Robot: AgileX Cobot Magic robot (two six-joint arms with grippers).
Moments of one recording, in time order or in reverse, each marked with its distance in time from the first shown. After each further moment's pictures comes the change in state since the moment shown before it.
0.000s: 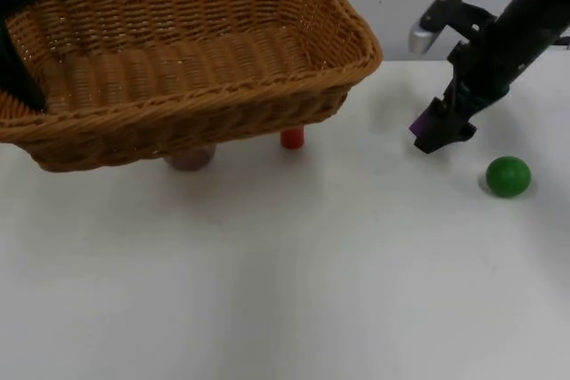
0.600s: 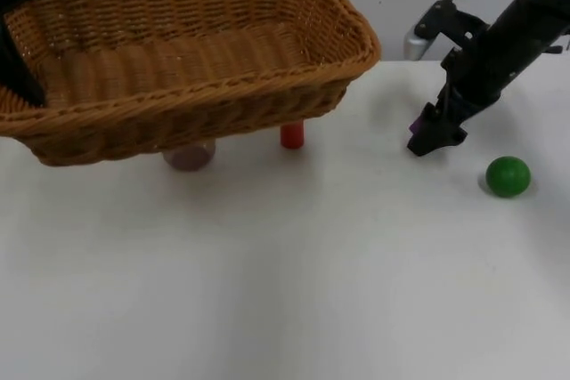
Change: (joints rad) right arm 0.000 0.059 -0.055 0.024 -0.012 -0.009; left arm 0.000 0.000 -0.022 0.008 0.008 -0.015
